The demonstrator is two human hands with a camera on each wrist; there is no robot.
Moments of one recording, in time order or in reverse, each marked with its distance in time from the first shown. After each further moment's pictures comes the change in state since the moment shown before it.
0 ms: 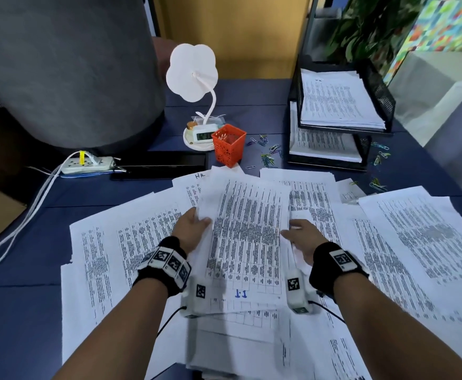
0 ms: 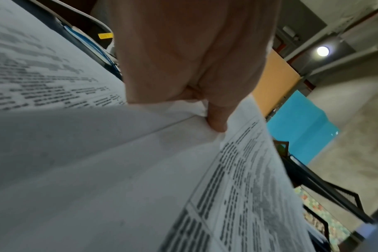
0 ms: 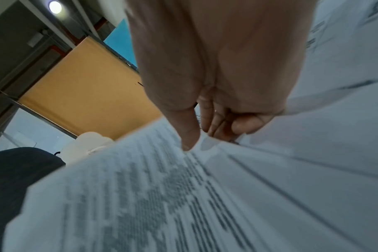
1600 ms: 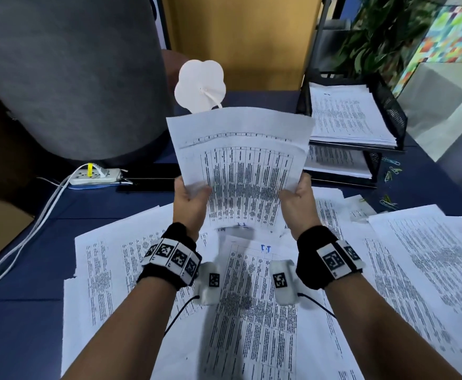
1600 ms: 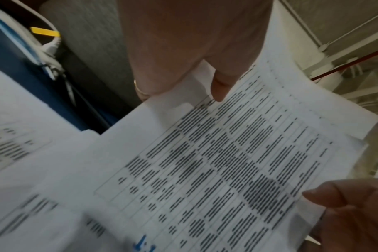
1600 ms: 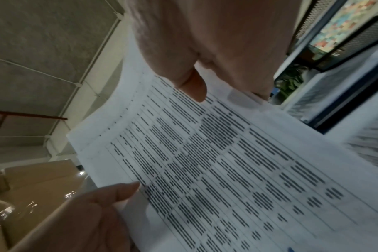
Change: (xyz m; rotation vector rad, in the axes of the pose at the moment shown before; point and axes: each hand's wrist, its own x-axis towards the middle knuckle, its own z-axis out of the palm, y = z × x) left_hand 0.018 0.077 -0.007 -0.506 0.317 0.371; right_hand -0.040 -0.115 0.030 0.141 0.085 -0.521
